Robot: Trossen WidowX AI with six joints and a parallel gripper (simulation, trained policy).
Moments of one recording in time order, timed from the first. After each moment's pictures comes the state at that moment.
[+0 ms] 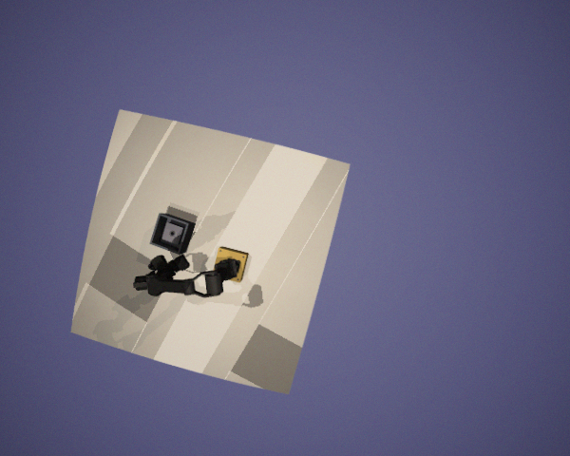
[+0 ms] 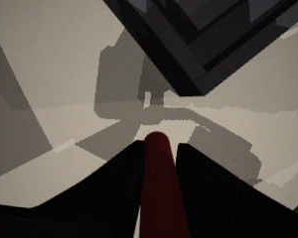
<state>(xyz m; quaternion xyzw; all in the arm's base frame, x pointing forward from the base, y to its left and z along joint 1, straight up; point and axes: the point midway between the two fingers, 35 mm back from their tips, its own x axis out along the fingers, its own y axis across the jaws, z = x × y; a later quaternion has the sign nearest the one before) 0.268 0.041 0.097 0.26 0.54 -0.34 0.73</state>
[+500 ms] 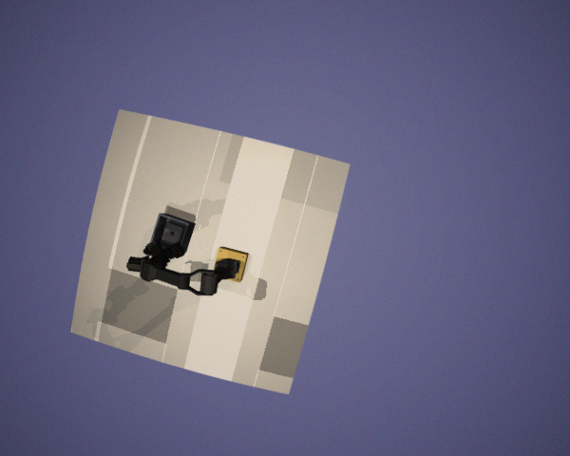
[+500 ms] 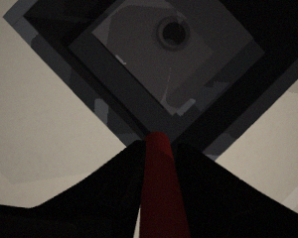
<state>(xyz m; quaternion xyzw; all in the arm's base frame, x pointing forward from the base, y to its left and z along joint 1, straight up) 0.299 -0.017 0.107 0.28 0.51 -0.37 0.72</state>
